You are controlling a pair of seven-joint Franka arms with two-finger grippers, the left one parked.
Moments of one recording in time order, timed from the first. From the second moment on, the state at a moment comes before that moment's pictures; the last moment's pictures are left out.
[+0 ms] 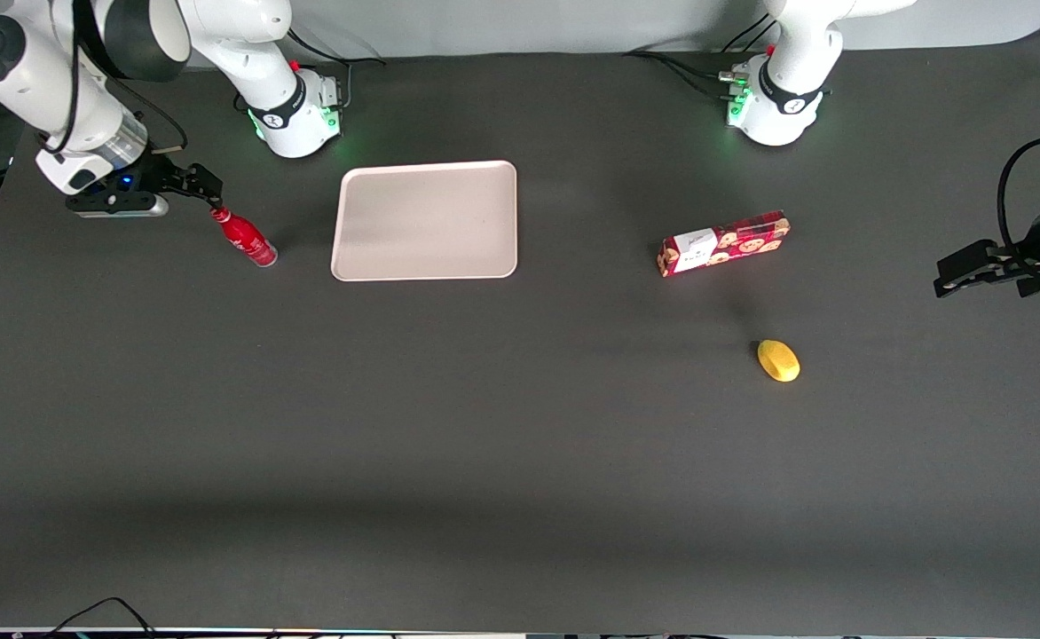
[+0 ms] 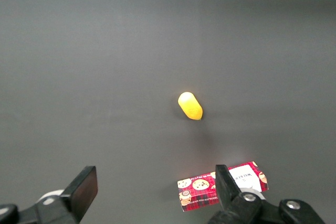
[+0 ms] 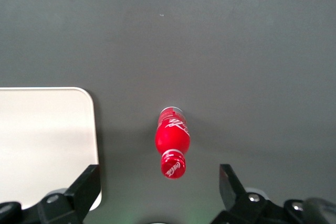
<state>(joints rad) -0.16 -0.59 0.10 -2.68 0.03 2.04 -0.08</state>
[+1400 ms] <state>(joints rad) -0.26 -0.55 0.09 -2.85 0.10 2.22 -0.14</state>
